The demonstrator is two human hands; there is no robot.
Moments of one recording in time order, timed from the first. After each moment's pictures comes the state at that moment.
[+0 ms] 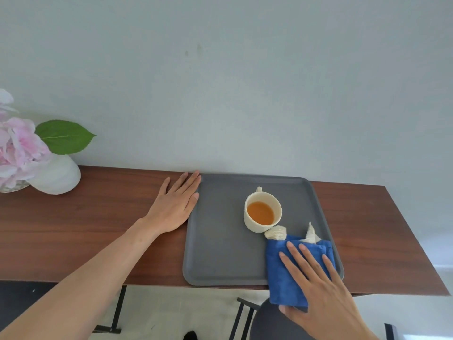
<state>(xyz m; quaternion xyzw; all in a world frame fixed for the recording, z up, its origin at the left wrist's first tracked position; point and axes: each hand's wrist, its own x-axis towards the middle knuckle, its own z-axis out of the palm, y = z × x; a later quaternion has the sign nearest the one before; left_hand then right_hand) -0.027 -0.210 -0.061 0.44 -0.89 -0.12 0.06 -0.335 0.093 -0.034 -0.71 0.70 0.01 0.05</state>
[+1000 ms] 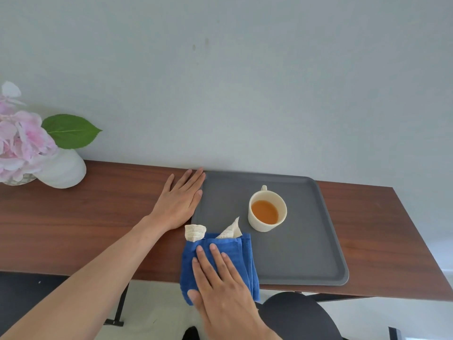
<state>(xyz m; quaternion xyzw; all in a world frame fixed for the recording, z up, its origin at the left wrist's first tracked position) -0.030 -0.210 -0.065 0.46 -0.88 -0.11 0.07 -0.158 0.033 -0.035 -0.80 0.60 0.01 0.01</state>
